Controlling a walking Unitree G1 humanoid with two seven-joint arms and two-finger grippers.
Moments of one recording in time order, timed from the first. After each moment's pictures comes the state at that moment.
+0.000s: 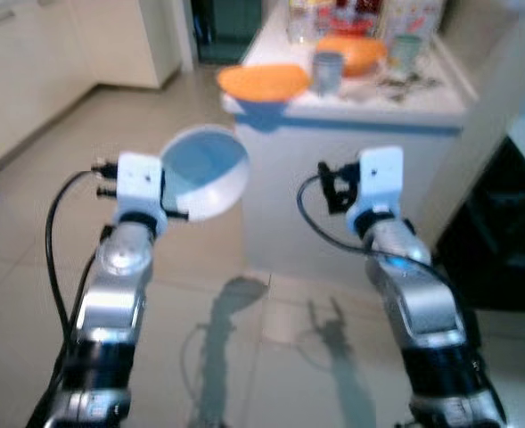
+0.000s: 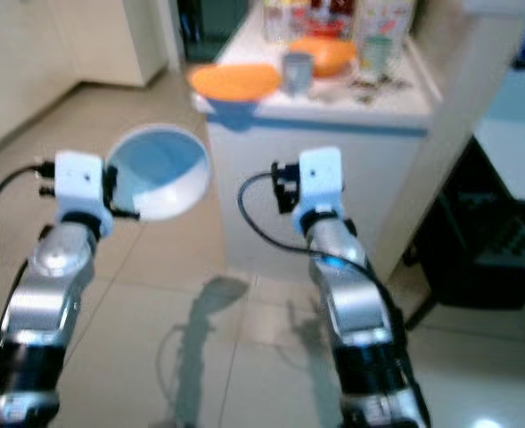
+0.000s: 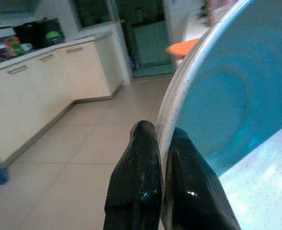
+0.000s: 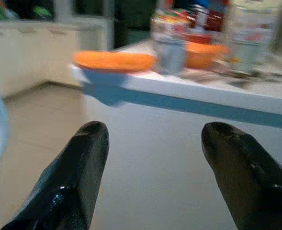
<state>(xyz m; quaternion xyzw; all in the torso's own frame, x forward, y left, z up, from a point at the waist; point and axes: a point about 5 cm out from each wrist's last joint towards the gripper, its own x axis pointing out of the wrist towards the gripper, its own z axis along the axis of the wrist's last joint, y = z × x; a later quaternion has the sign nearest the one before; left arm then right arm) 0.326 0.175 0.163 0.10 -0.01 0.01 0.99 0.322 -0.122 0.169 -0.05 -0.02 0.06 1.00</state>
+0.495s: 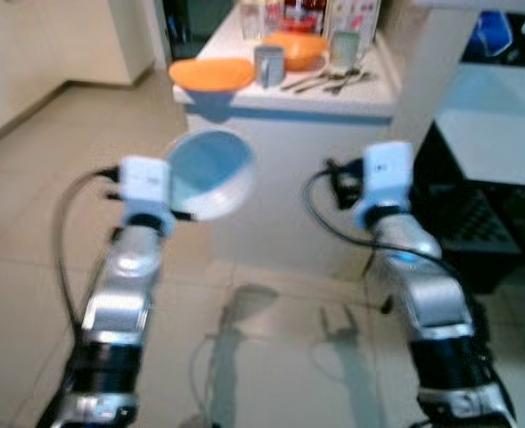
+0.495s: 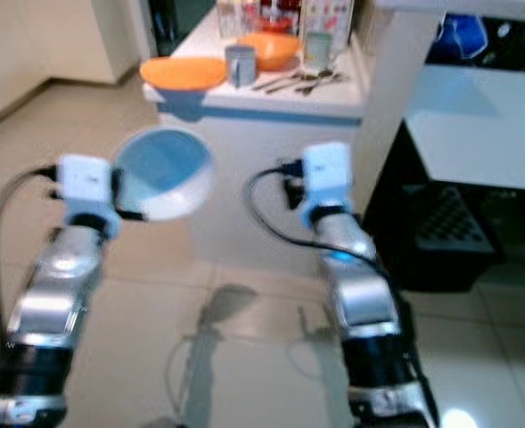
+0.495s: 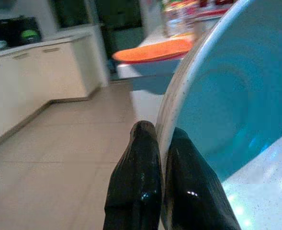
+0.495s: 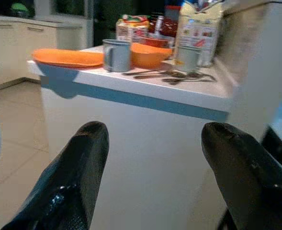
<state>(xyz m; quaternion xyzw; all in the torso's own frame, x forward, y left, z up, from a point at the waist) 0.324 0.170 0.158 0.10 -0.01 0.01 1.00 0.327 -0.123 0.177 -0.05 -0.03 0.07 1.00</state>
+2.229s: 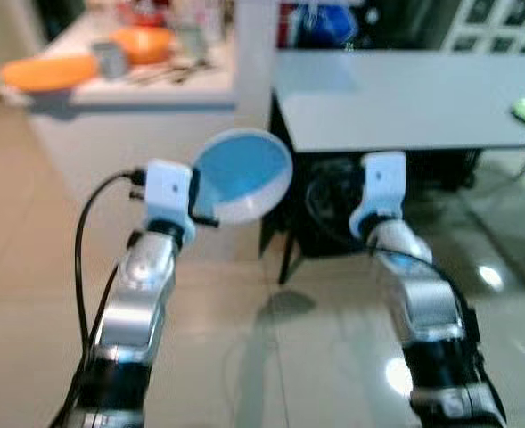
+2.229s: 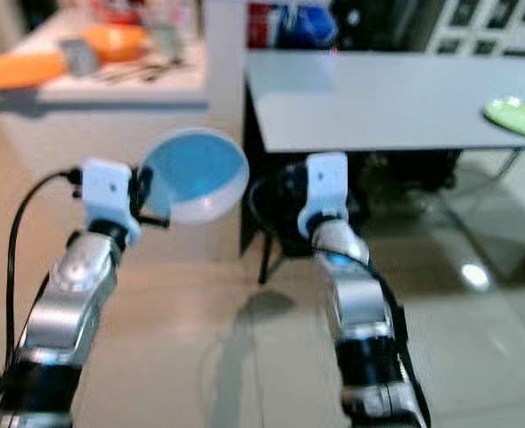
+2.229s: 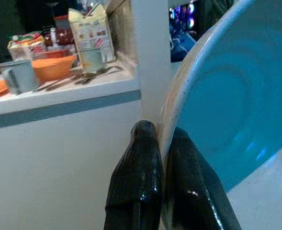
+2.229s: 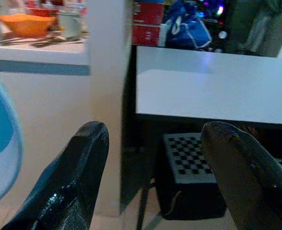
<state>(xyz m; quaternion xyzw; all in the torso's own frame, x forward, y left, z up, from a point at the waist) 0.311 0.151 0.163 0.09 -0.05 -0.06 0.99 0.328 -0.116 0.160 -0.02 0.01 0.08 1.00</state>
